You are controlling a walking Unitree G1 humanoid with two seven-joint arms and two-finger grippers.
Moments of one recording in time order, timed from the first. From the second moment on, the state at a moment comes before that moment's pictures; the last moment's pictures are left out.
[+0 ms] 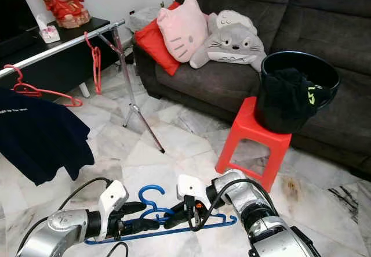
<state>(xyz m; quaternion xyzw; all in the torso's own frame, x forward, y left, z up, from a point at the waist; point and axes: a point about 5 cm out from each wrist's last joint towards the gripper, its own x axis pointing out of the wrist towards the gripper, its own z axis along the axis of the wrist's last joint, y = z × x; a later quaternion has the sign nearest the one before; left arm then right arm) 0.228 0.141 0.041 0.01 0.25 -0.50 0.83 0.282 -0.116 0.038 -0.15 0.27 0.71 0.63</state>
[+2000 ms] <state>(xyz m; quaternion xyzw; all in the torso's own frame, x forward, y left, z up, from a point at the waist) 0.214 0.129 0.029 0.04 0.26 -0.60 0.75 0.268 -0.120 0.025 -0.19 0.31 0.74 0.57</state>
